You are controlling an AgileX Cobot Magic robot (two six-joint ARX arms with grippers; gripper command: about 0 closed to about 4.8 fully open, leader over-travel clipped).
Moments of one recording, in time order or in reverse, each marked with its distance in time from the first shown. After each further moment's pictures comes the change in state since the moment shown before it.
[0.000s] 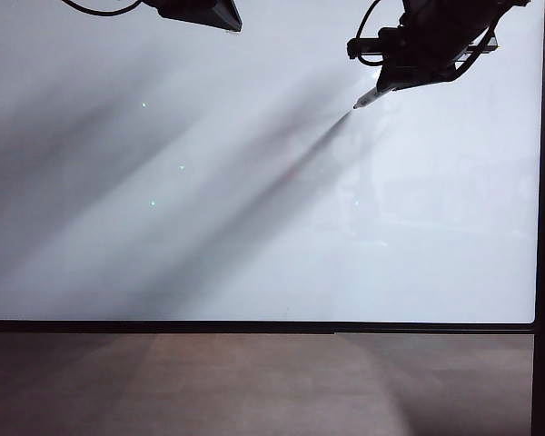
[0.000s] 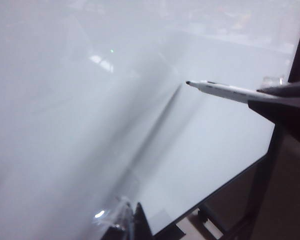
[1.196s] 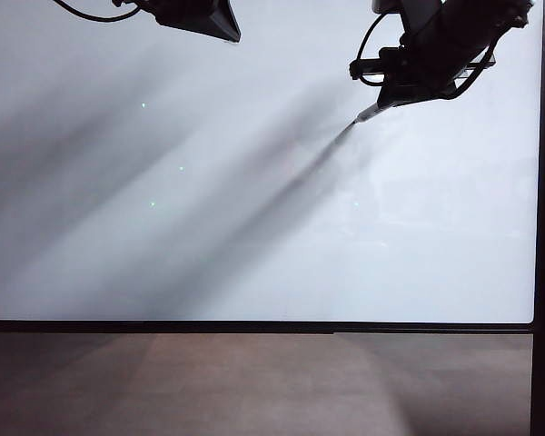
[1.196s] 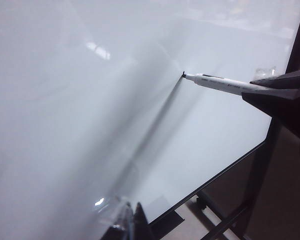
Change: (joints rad) left arm 0.000 0.000 0.000 -0.045 0.000 0.000; right arm -0.031 0.045 -0.002 0.022 -0.021 -0.025
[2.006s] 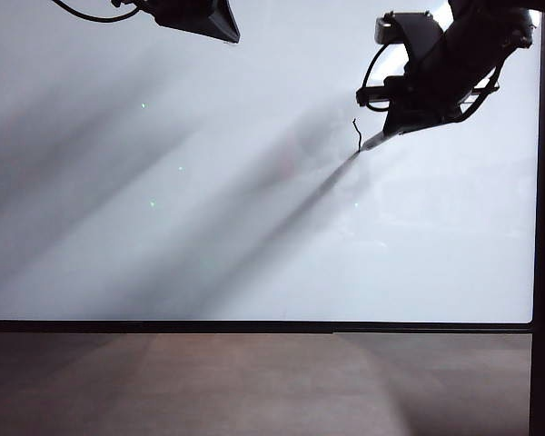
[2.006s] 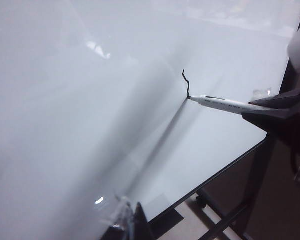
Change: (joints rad) left arm 0.000 0.000 0.000 -0.006 -0.001 0.000; right arm -0.023 0.044 0.000 -0.060 -0.024 0.000
